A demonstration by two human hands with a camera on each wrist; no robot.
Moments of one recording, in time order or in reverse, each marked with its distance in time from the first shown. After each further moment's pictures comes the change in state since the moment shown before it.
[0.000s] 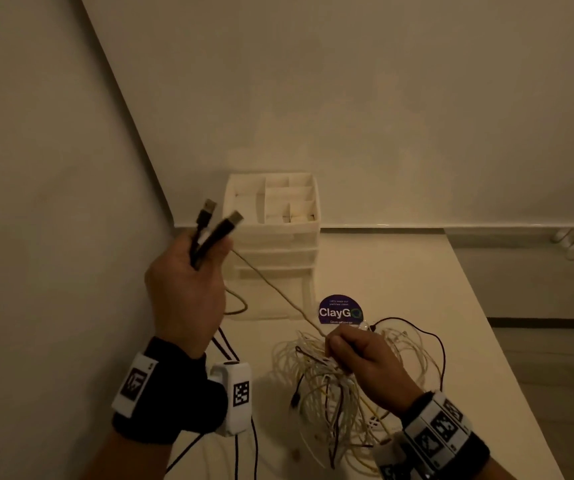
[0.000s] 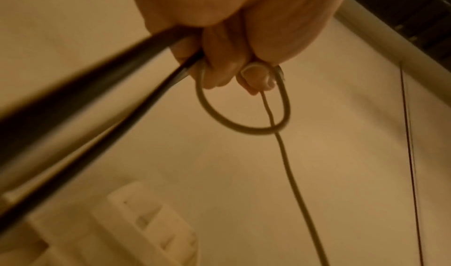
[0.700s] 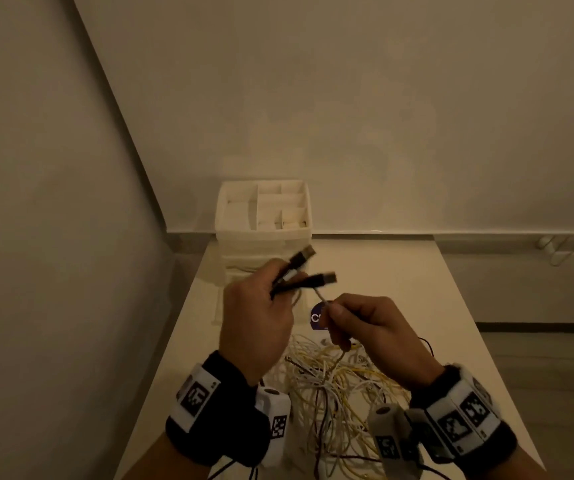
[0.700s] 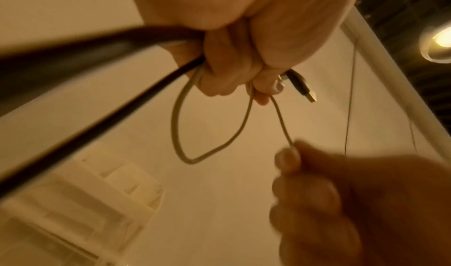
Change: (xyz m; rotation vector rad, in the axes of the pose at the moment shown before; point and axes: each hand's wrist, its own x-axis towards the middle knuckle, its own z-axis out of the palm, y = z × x) left_hand -0.043 0.028 0.045 -0.054 -0.314 0.200; right_hand 0.013 -0.068 -0.037 0.189 -0.023 -0.029
